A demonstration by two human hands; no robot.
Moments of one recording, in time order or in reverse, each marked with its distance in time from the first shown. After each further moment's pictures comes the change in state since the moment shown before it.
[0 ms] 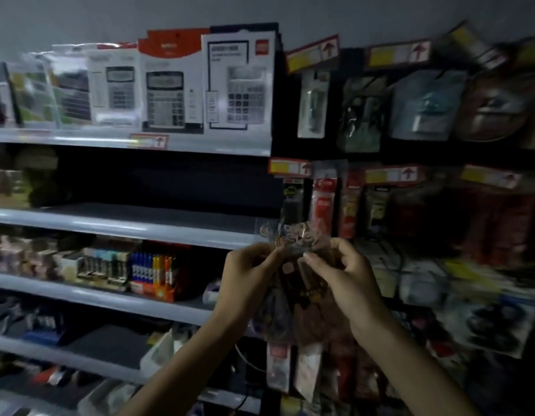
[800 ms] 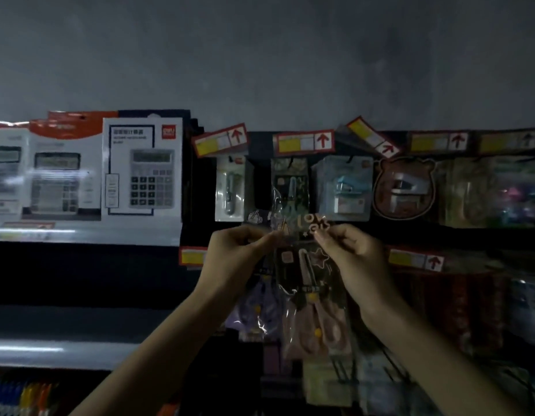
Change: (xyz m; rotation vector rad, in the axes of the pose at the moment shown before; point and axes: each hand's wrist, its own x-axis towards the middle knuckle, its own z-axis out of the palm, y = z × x) left_hand 0.166 0.090 0.111 -0.122 -0.056 0.100; right_hand 0.148 -0.083 -0.134 -0.065 0.215 -0.294
